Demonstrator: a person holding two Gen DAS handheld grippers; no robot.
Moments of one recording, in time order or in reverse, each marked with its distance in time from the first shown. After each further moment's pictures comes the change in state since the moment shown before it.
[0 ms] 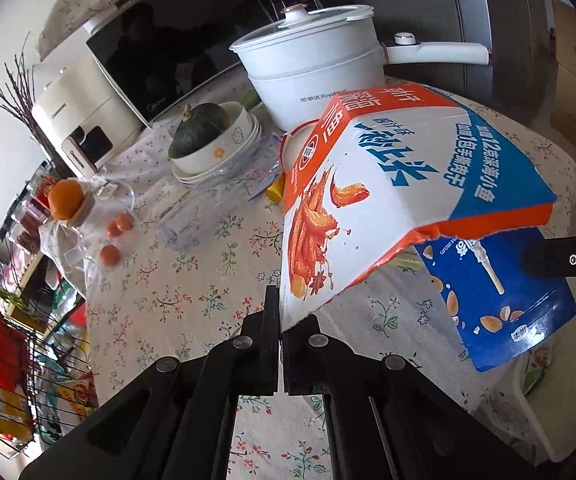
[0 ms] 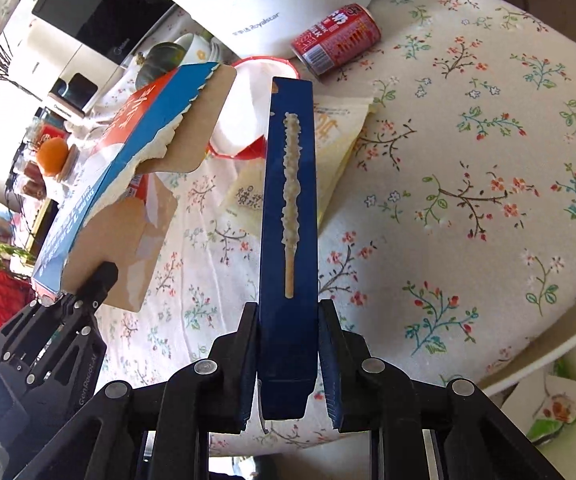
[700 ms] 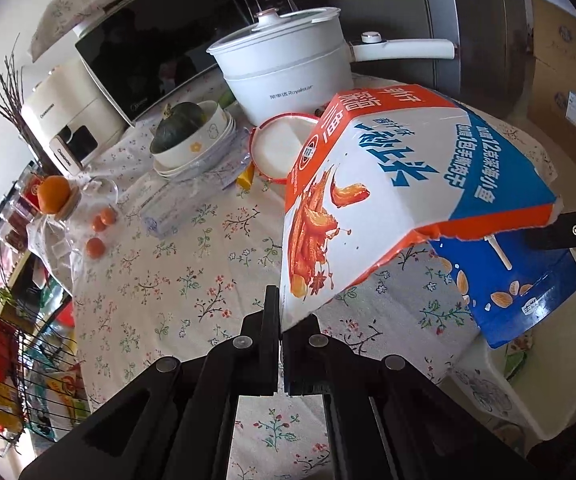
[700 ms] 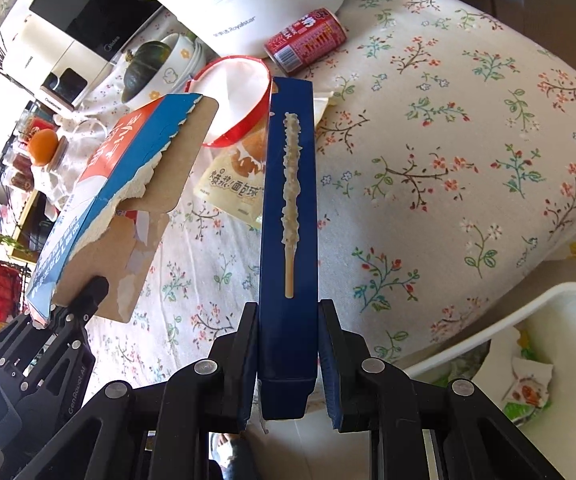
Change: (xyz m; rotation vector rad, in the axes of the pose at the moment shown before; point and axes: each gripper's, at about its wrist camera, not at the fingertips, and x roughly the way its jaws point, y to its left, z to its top) left arm -0.028 -0.019 -0.020 0.017 -0.005 -0.071; right arm -0.034 -0.017 -0.022 -0.010 -0.002 -0.052
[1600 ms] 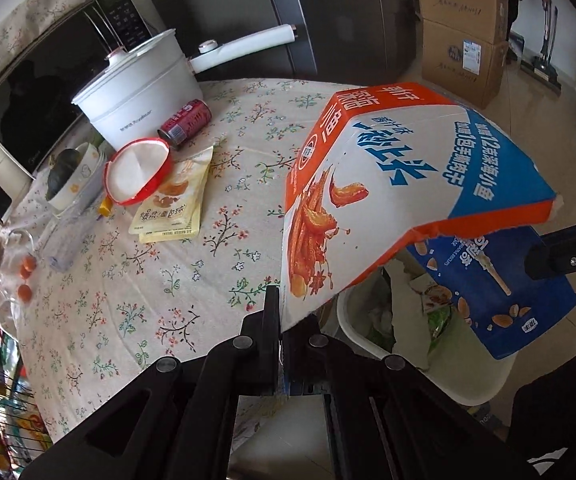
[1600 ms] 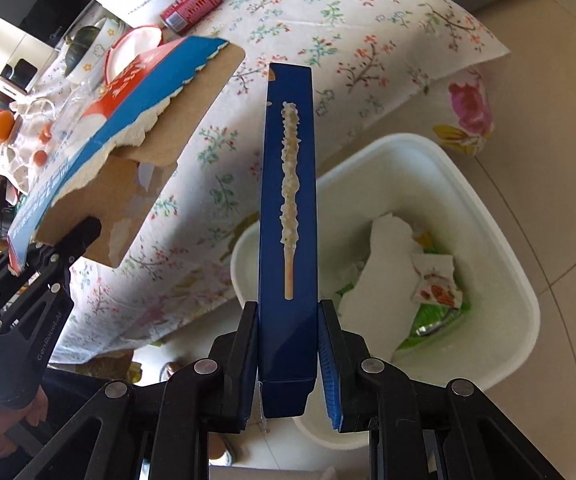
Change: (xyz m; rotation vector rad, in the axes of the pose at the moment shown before) left arm -0.045 -0.125 -0.032 0.228 -0.016 -0.248; right arm -0.081 -0.089 -0.101 0.091 0.071 -0.131
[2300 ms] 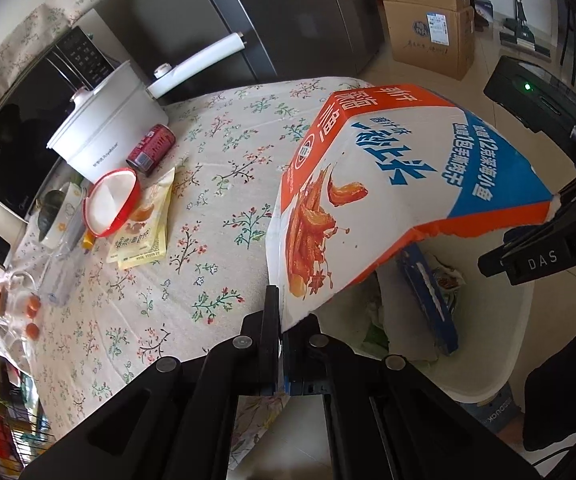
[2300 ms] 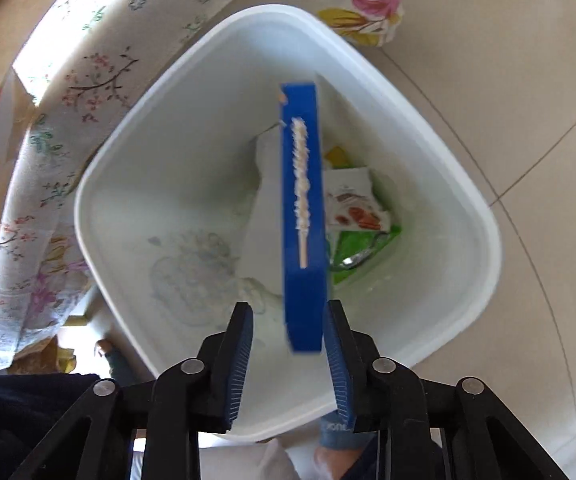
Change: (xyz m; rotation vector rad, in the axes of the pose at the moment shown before) left arm 0.006 -0.045 -0.009 0.155 -0.036 0.032; right arm 0.068 -0.064 -0.011 0.147 0.203 -0.188
